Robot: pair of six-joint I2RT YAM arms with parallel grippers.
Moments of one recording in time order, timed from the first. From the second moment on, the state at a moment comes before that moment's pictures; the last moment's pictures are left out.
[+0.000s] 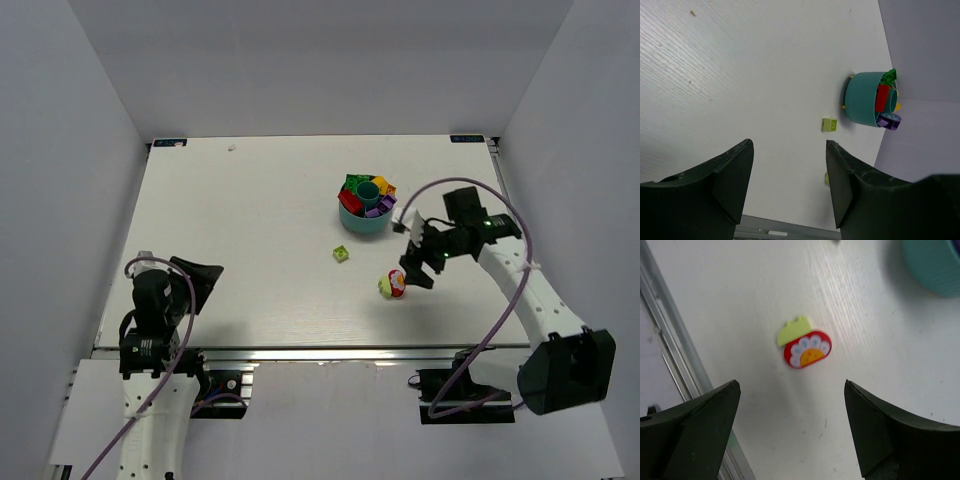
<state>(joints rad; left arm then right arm) 0.04 0.34 0.56 -0.75 0.12 -1.01 0.31 1.24 1.08 -0.92 -0.55 -0.78</state>
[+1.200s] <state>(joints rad) 0.04 0.32 0.50 -0.71 0.23 -1.02 0.25 1.48 0.88 -0.79 -0.70 -1.34</state>
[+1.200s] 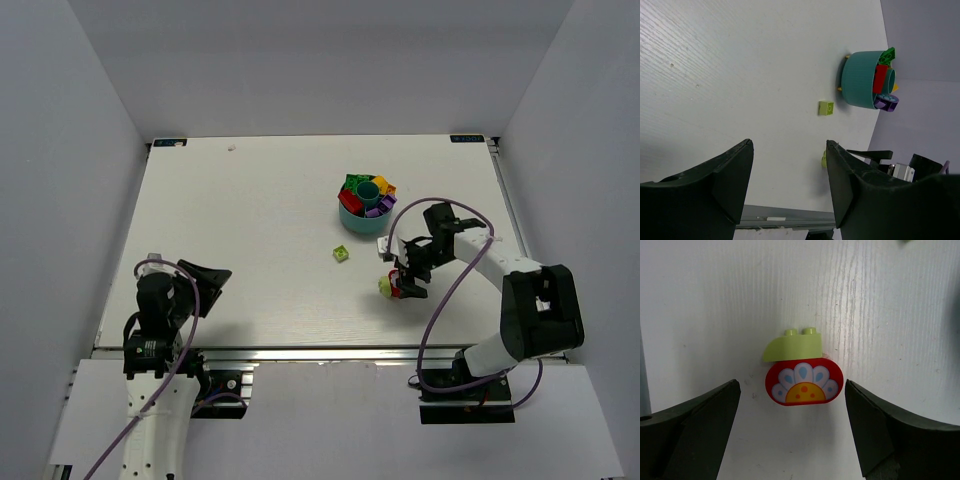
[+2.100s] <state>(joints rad) 0.04 0.49 0.39 -0.27 0.55 -1.08 0.33 1.56 0.89 -0.68 -0.58 -1.23</state>
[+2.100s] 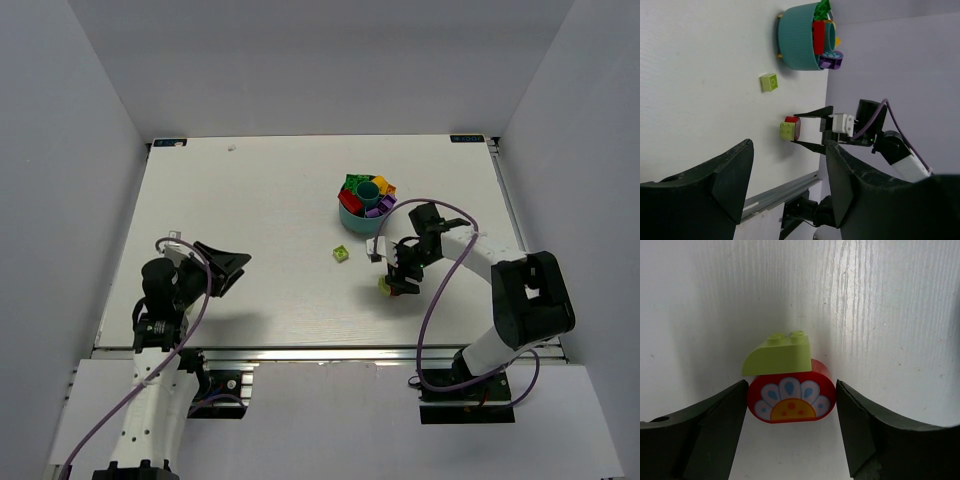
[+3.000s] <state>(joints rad) -0.53 0.97 0.48 0.13 0.40 -1.13 0.47 1.43 1.13 -0.68 -0.74 -0.94</state>
